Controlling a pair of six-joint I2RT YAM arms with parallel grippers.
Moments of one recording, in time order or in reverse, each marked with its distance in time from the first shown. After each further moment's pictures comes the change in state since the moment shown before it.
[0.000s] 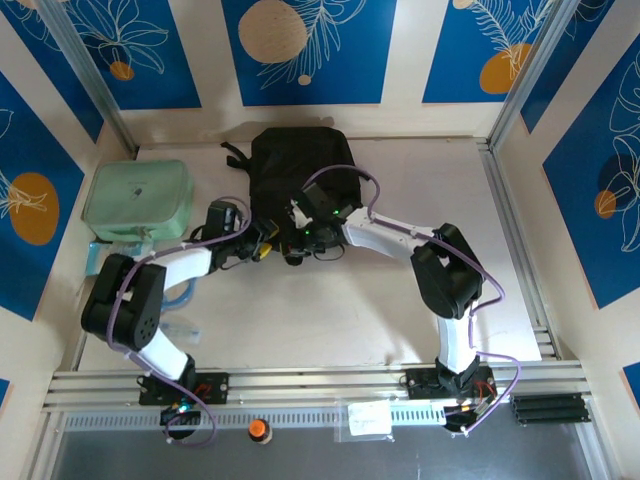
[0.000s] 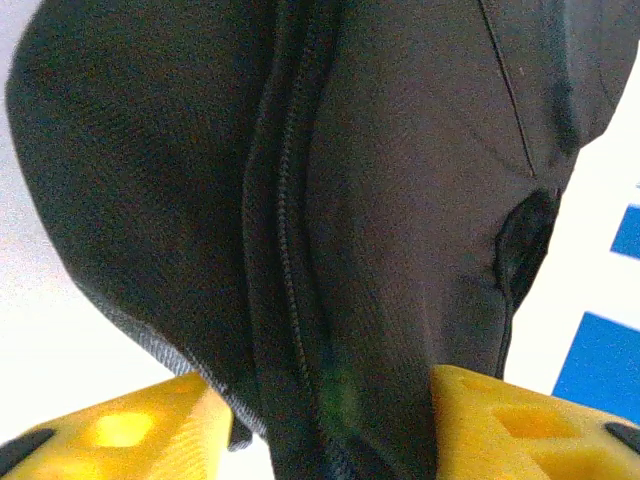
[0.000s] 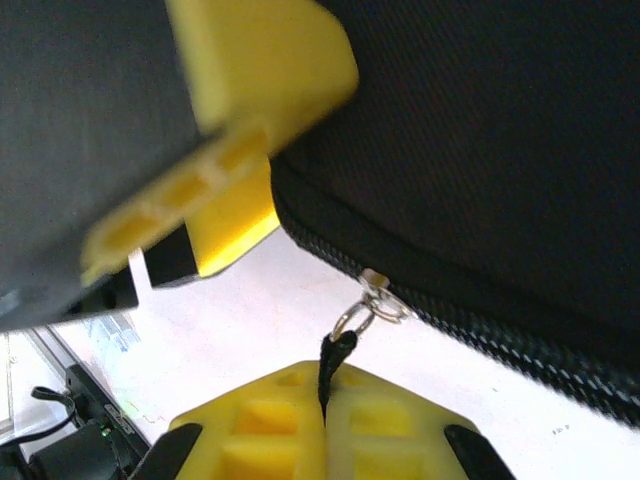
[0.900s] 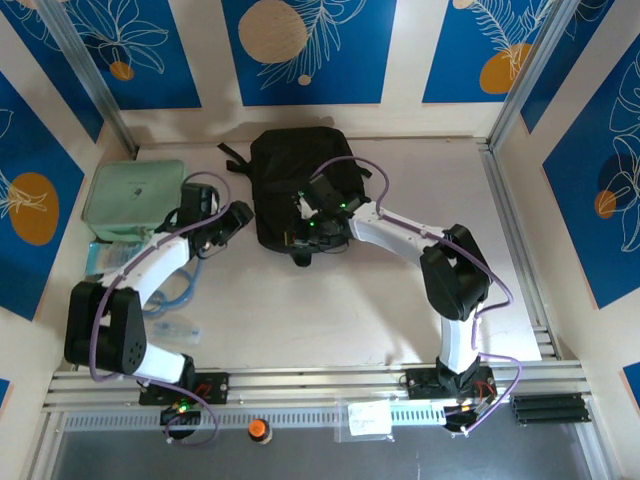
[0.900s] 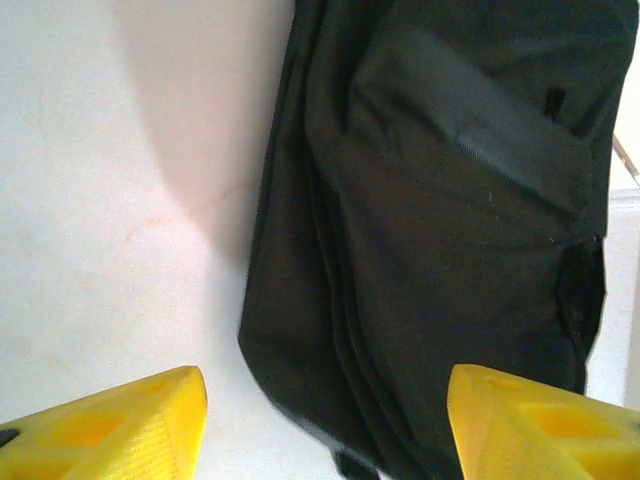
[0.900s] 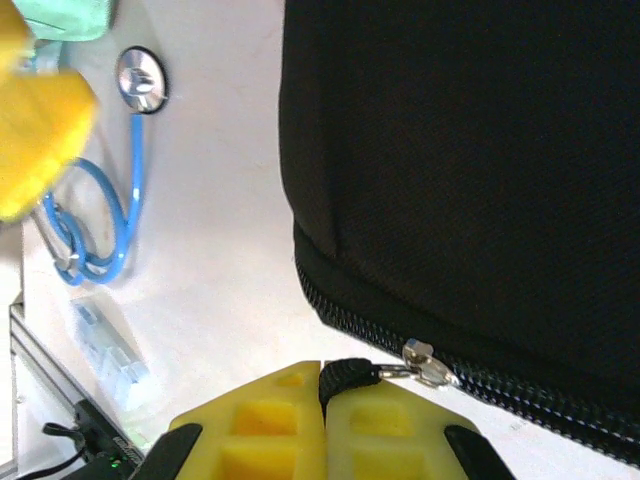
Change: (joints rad) left arm 0.111 -0.191 0.117 -0.368 -0.177 0.415; right arm -0.026 -0.014 0.056 -0.026 0.039 0.019
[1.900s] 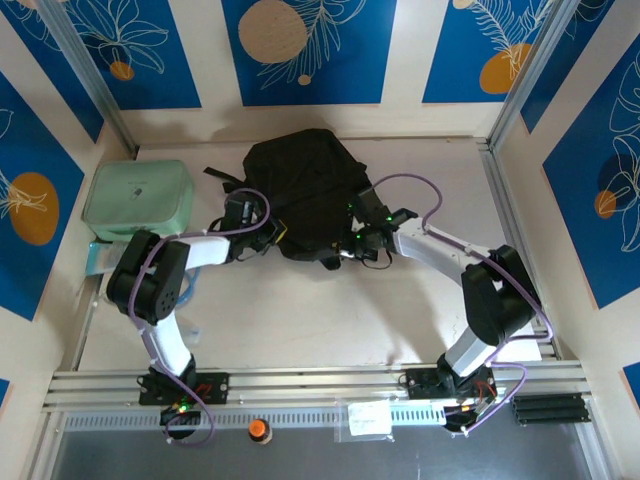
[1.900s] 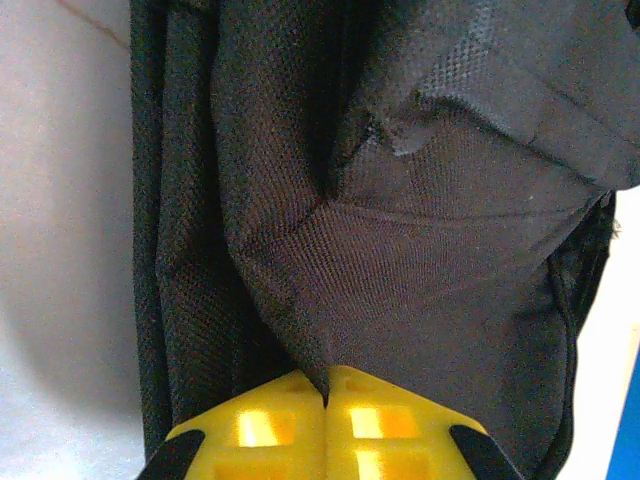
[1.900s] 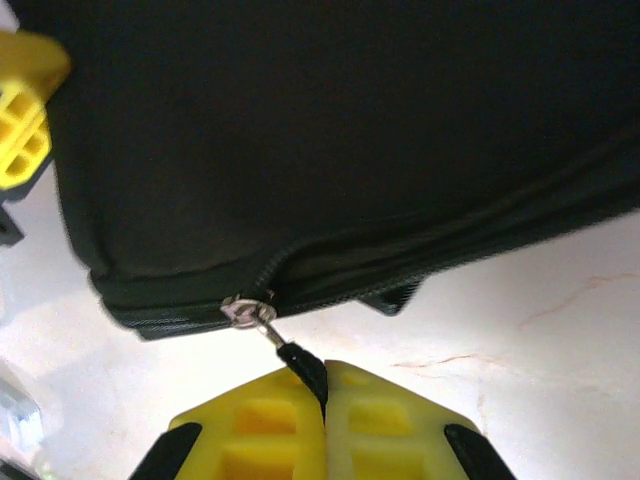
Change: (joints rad) left arm -0.158 0.385 0.017 0.442 0.084 -0.305; right arm -0.191 -0.294 -0.400 -0.027 0.115 0.070
